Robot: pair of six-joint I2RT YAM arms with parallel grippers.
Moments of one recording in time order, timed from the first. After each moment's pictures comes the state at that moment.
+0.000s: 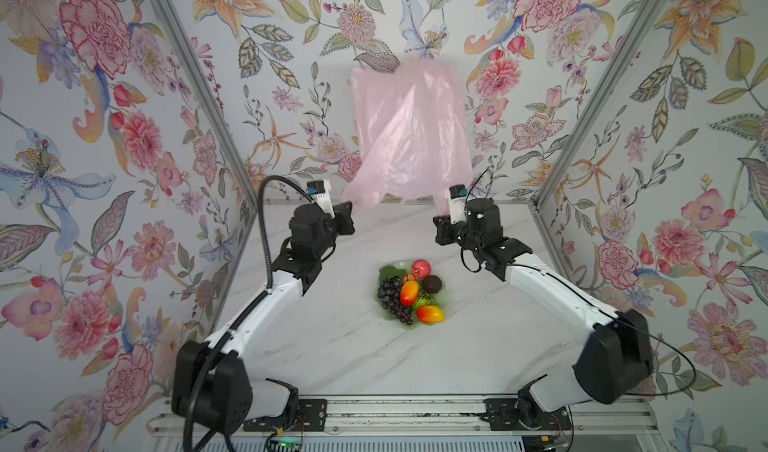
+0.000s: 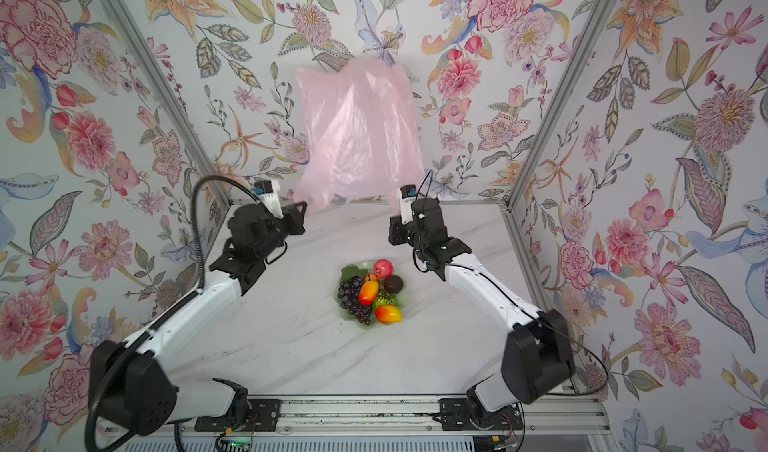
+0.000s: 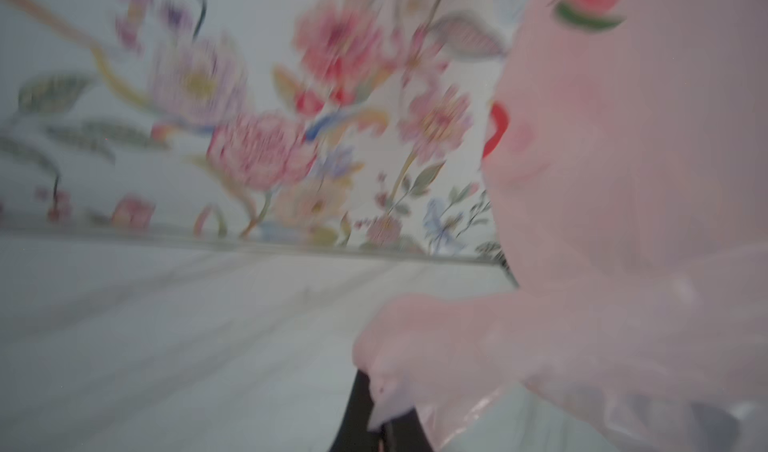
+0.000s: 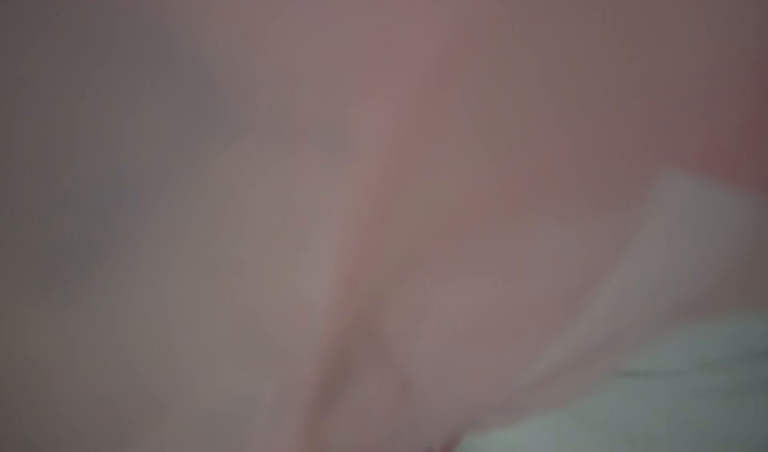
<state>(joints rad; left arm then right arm) -0.31 1.43 0.99 0.08 0.08 -0.48 0.48 1.58 1.22 -0.20 -0.07 0.24</state>
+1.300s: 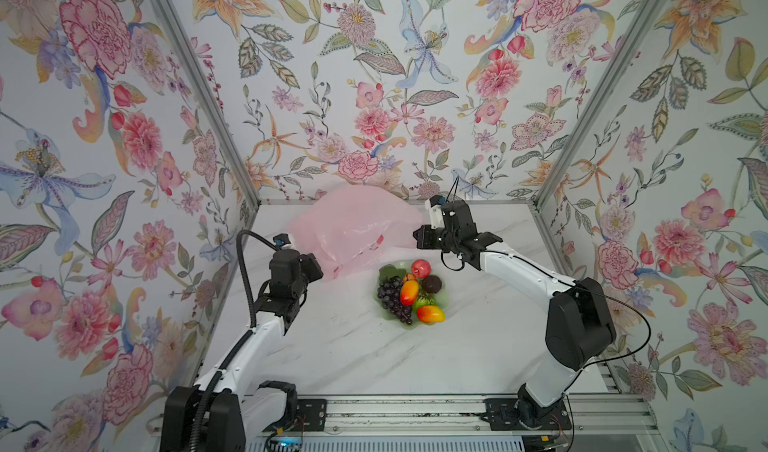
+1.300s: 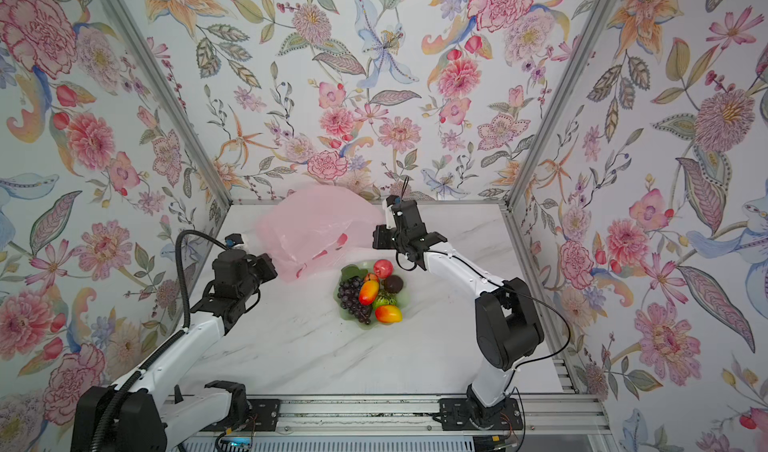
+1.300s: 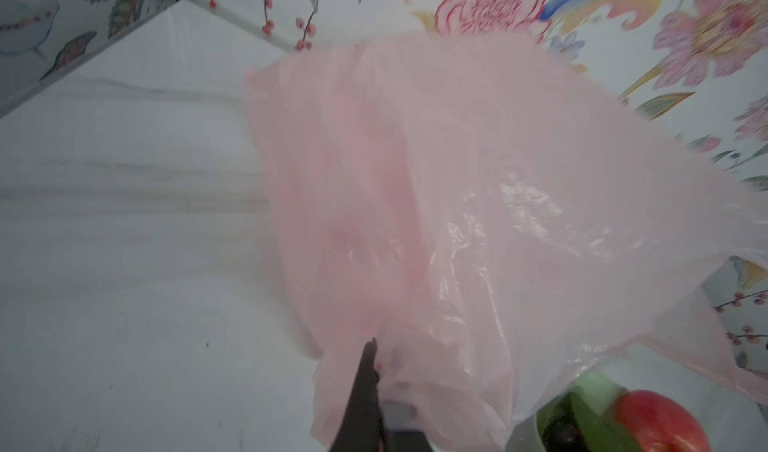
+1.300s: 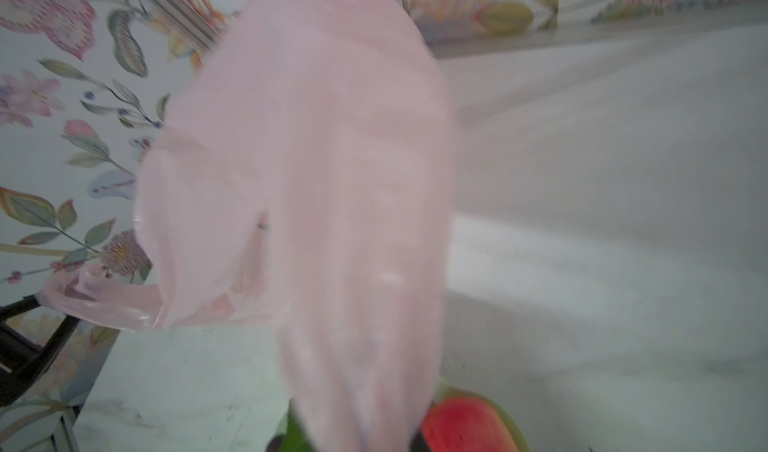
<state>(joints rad) -0.14 1.11 0.68 0.02 -0.05 -0.51 0.52 1.74 1.41 -0.19 -0.22 0.44</state>
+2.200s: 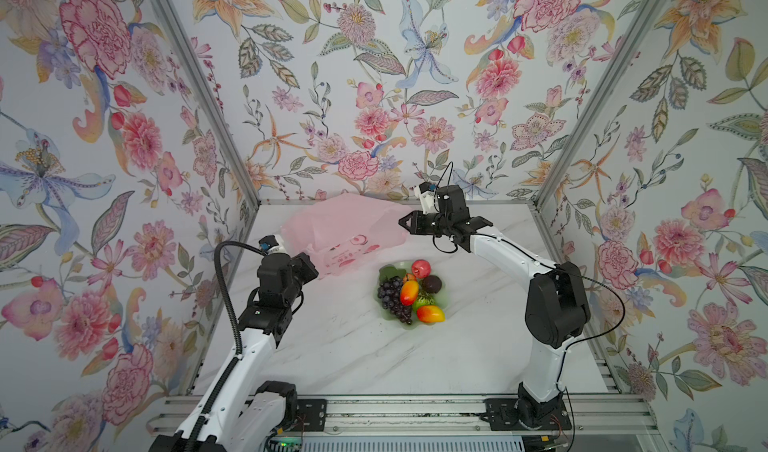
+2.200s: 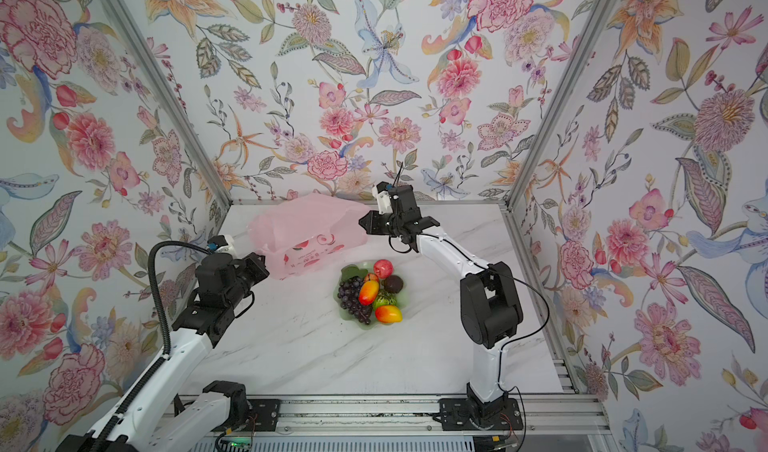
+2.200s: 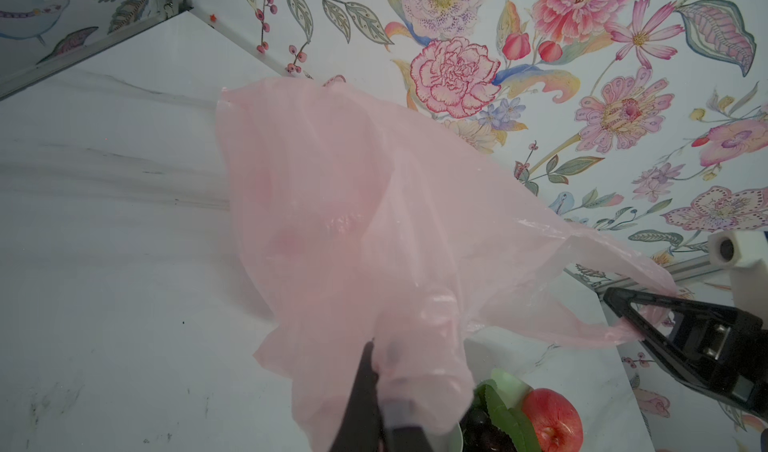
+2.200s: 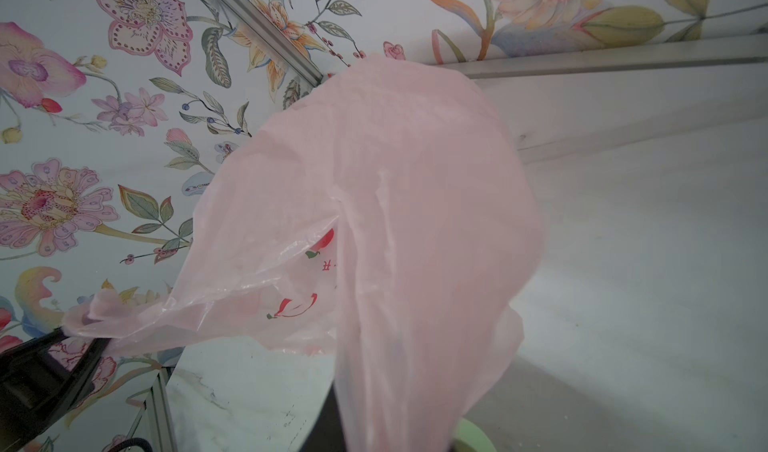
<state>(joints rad) -0.15 0.92 0.66 -0.13 -0.03 -0.65 0.48 1.91 1.61 -0.23 -0.45 0.45</state>
